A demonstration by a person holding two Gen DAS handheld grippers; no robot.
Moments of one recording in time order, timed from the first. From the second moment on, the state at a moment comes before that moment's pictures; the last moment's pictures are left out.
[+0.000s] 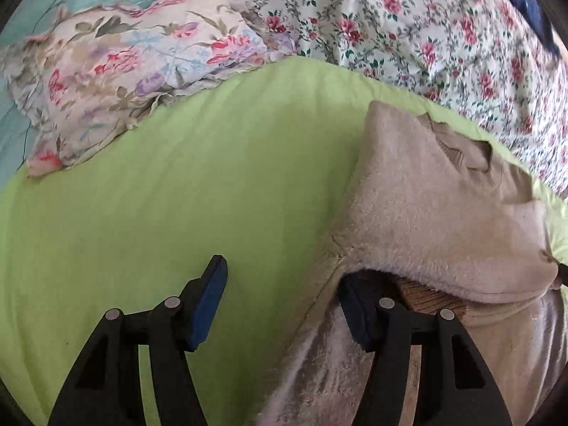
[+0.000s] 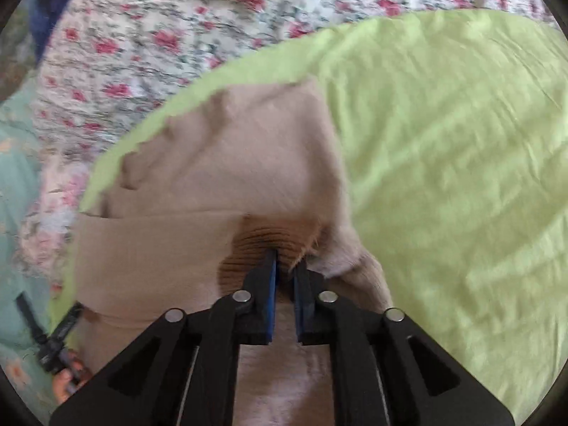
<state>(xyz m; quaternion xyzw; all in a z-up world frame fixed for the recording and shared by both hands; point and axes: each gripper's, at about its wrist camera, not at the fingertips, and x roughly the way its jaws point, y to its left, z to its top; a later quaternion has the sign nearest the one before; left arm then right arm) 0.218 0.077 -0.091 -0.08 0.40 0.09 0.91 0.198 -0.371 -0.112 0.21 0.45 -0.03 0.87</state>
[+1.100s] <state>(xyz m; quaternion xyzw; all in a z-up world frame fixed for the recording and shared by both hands) 0.197 0.102 -0.089 -0.21 0.34 0.00 0.92 0.436 -0.057 -0.098 0.29 0.48 0.41 0.72</state>
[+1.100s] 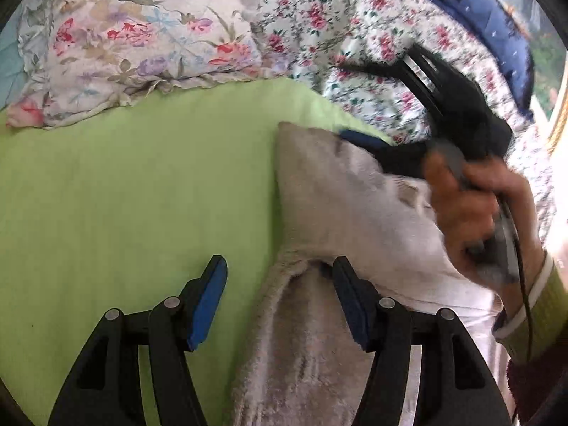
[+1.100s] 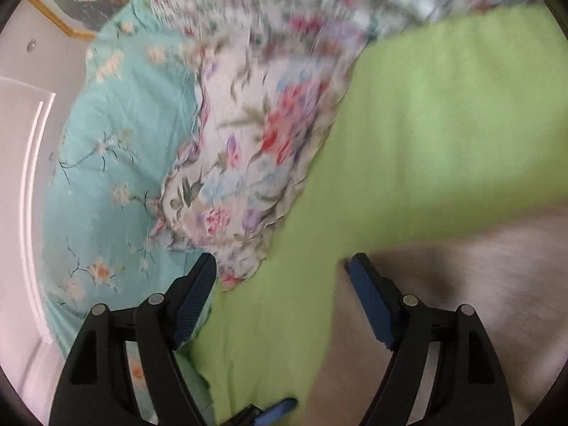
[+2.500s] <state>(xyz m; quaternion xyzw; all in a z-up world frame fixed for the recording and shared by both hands) 0.304 0.082 -0.090 -0.09 0.43 0.02 0.90 0.212 -0.359 -0.100 0.14 0.45 -0.03 0.88</state>
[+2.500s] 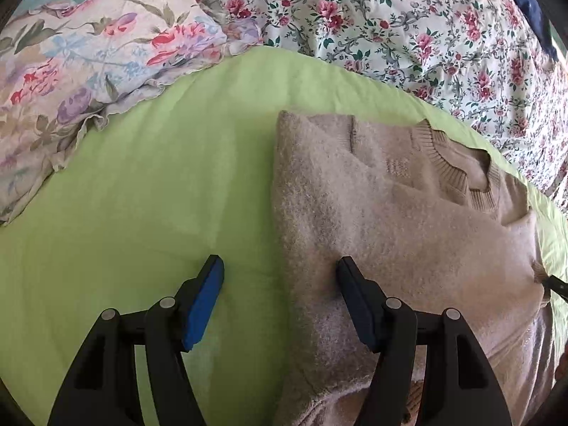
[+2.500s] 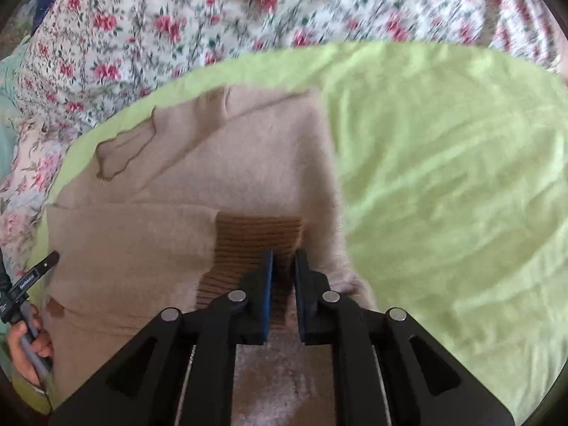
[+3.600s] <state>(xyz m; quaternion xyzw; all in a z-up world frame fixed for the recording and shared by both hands) -0.067 0.056 -0.106 -0.22 0.48 -0.22 0.82 -0.096 -0.386 -0.112 0.23 0.51 0.13 0.82</state>
